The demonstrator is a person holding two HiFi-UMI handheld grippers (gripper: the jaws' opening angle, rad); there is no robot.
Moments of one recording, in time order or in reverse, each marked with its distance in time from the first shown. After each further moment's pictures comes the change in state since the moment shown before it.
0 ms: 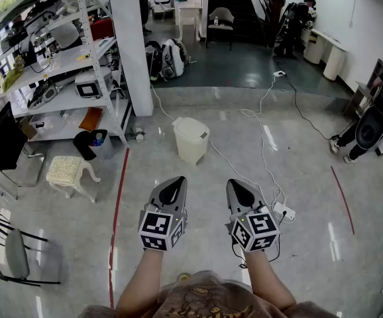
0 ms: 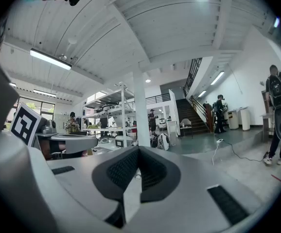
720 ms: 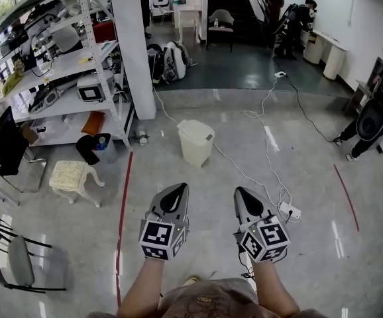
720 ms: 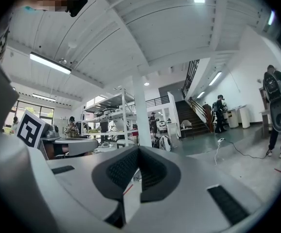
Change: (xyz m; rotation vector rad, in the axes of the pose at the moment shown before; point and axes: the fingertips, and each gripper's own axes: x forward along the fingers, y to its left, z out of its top) left arm -0.031 0.028 -0.002 0.020 -0.019 -0.023; right arm -0.007 0.034 -0.002 0.035 -0.043 -0.003
